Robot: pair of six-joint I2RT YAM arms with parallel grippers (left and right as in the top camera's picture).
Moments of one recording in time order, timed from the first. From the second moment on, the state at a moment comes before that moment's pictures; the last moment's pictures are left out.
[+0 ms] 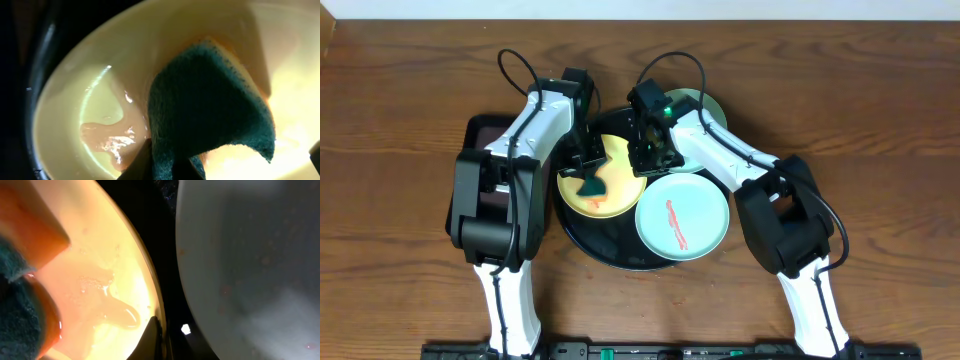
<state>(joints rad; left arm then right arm) -0.18 2.14 1.56 -1.10 0.11 -0.46 0.60 2.29 1.78 -0.87 -0.23 0.38</state>
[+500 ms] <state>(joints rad) -0.16 2.14 1.64 -1.11 -0.04 -0.46 0.60 2.29 1.78 -0.87 -0.23 0.38</state>
